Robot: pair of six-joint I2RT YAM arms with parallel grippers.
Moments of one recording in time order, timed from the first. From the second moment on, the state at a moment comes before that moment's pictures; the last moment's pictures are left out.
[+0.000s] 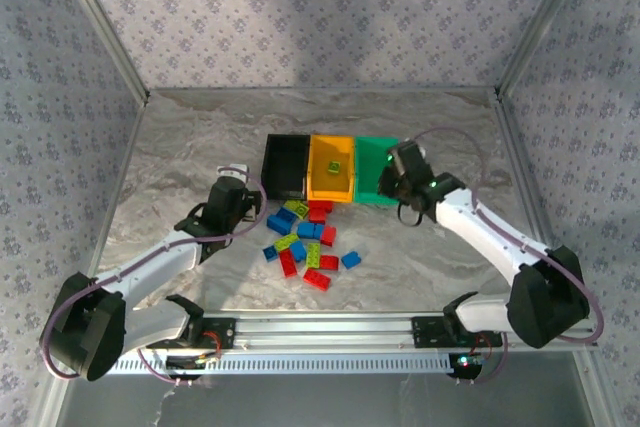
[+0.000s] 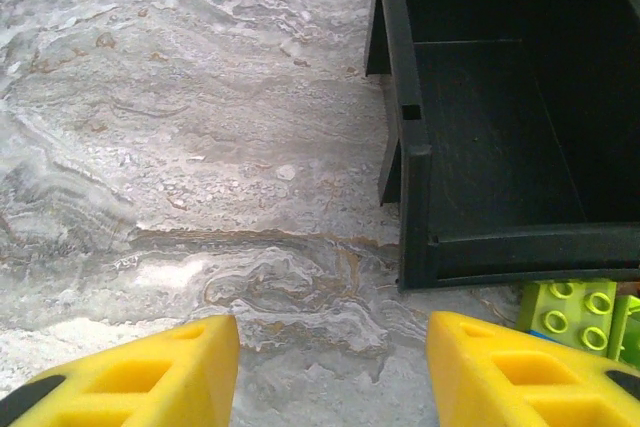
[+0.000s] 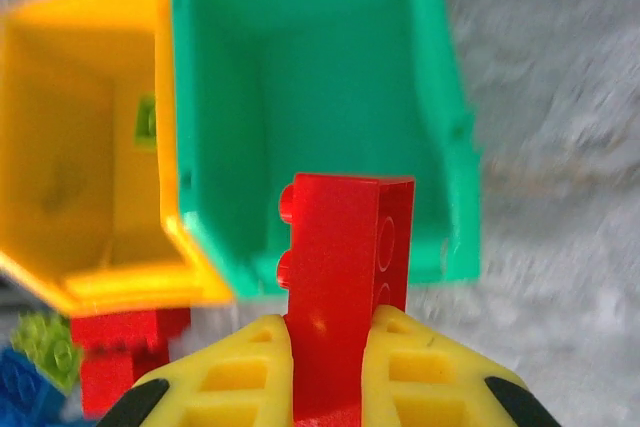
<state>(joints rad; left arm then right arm) -0.53 1.13 0.53 -0.07 -0.33 -0.29 0.46 1.31 0.97 -0.53 0.14 0.67</state>
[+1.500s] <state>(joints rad) -0.52 1.23 0.69 -0.45 0.06 -0.76 0.74 1.31 0.71 -0.24 0.29 0.20</state>
